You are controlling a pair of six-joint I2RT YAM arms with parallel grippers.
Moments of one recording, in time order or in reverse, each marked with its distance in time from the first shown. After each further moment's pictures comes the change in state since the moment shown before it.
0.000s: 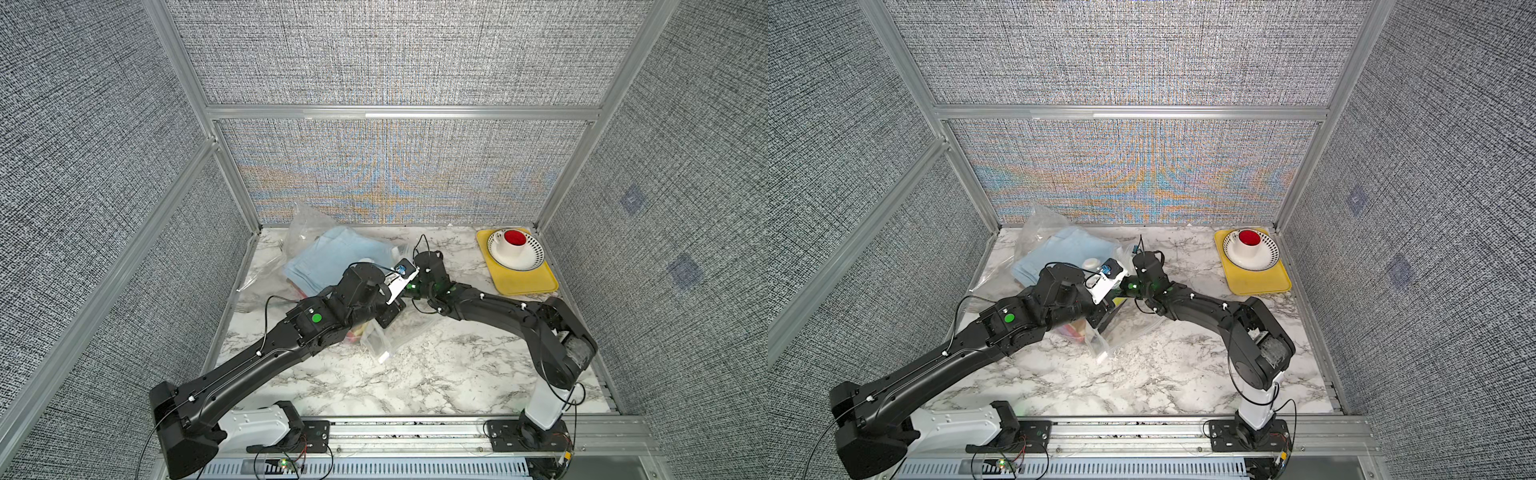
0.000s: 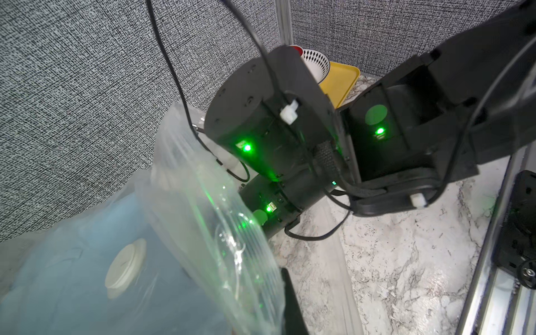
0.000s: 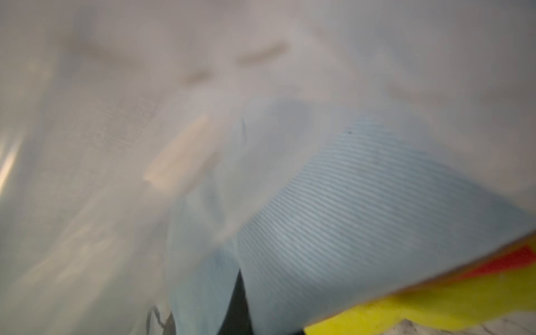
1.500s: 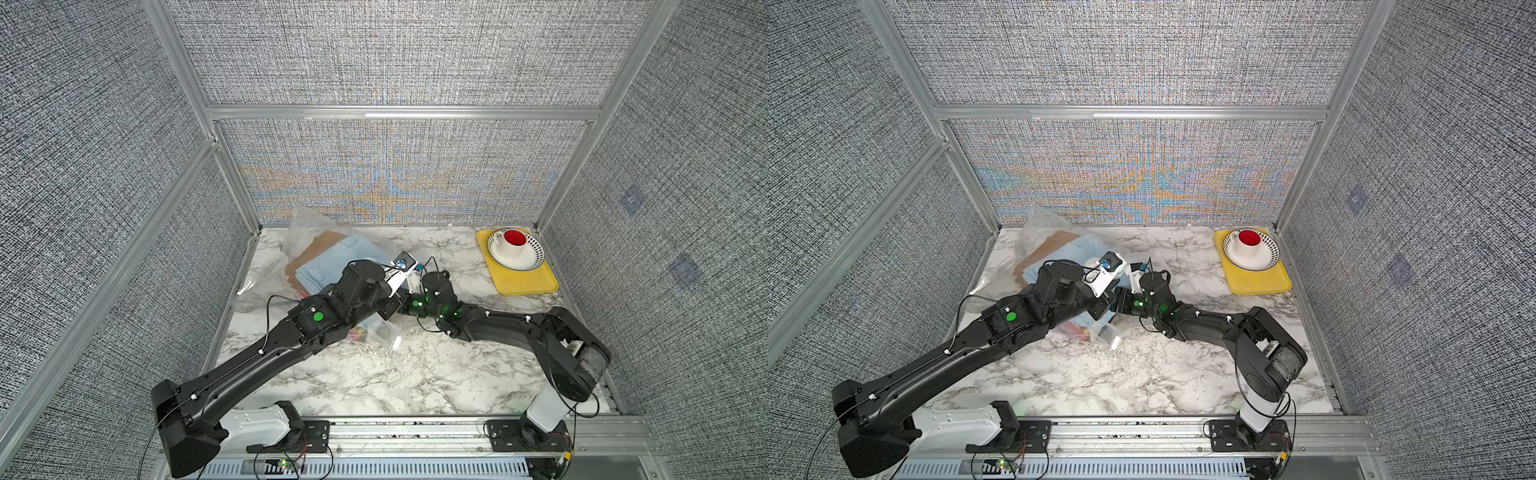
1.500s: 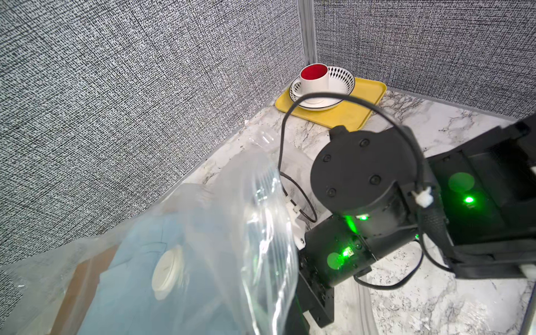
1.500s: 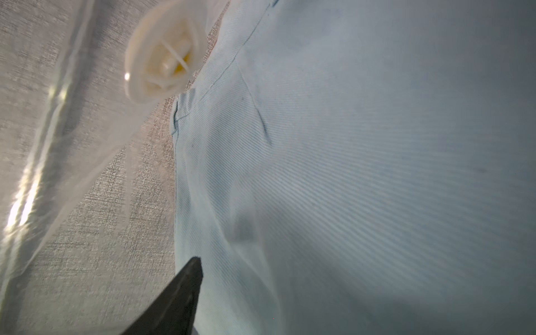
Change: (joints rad) left arm 0.002 0.008 0.011 0.061 -0.085 0.034; right arm 0.042 -0.047 -0.246 0.243 0.010 0.172
